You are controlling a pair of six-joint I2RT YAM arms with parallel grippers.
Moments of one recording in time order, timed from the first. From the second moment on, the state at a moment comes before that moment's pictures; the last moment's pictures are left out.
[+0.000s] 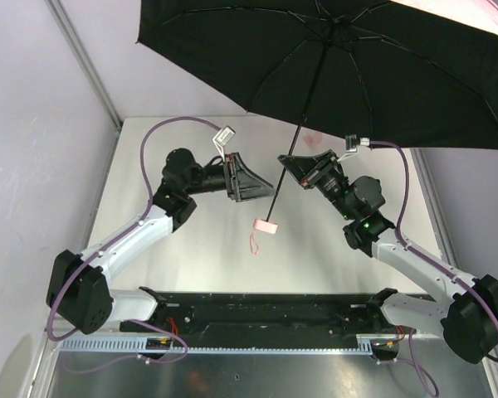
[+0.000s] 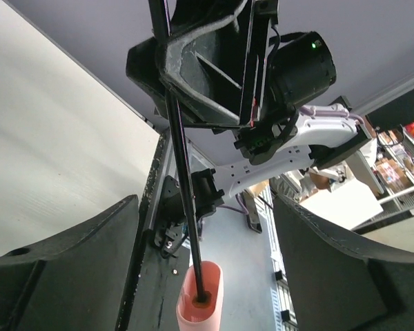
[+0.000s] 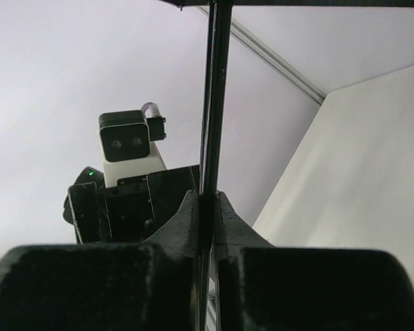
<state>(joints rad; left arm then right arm) -0.53 1.28 0.94 0.46 0.92 -0.95 0.60 1.10 0.73 0.67 -0.12 1.03</state>
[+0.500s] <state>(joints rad) -0.60 1.35 0.92 0.51 0.93 -0.95 0.69 1.13 0.78 0.61 -0.09 1.03</state>
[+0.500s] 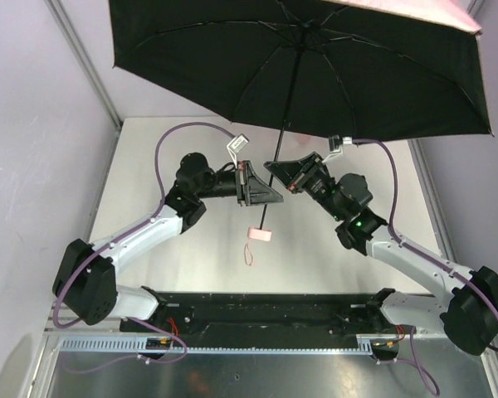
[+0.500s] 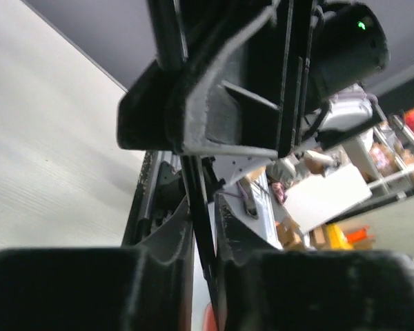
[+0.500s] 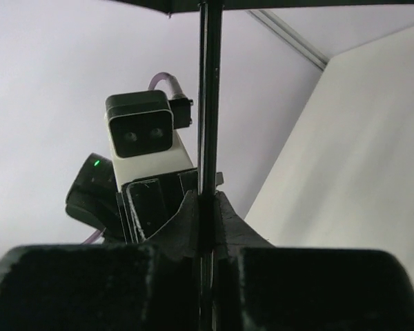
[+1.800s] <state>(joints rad) -0.65 1.35 0.76 0.42 0.64 -0.87 0.61 2.12 2.46 -0.59 0.77 0.56</state>
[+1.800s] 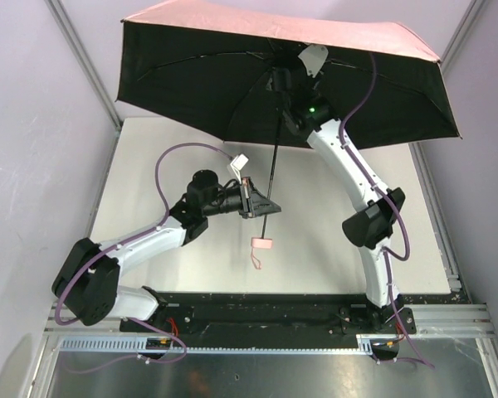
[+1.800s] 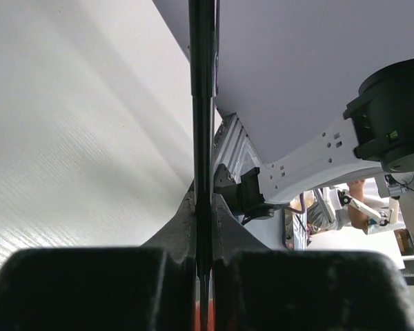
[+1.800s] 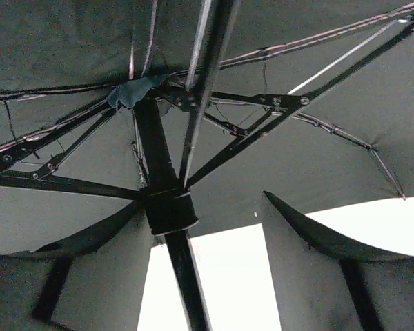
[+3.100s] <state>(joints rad) -0.58 1.30 0.76 0.30 0.82 -0.84 0.72 1.70 1.67 -0.15 0.67 0.54</state>
